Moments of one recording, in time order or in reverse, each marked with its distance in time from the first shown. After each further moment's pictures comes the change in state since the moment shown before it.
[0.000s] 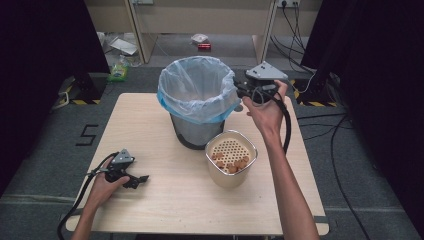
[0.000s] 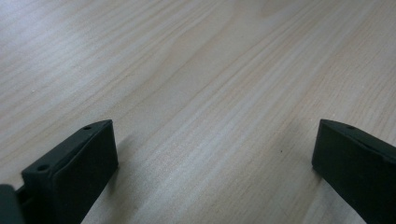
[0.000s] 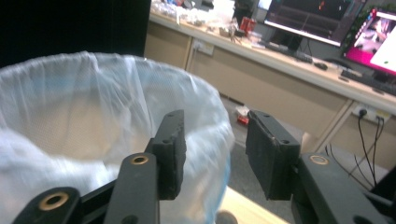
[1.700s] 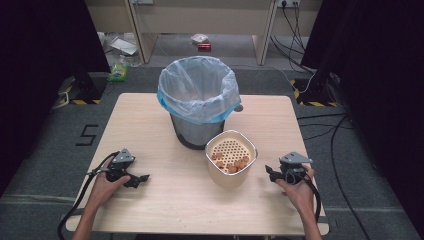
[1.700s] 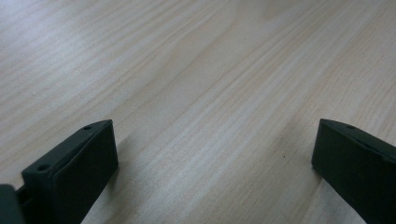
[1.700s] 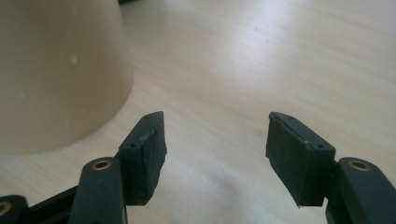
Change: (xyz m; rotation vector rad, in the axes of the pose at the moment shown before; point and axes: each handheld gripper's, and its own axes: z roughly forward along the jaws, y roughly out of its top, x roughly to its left) left arm 0.000 0.002 0.002 0.001 0.006 -0.005; right arm -0.008 -0.257 -0.075 0.433 0.042 0.158
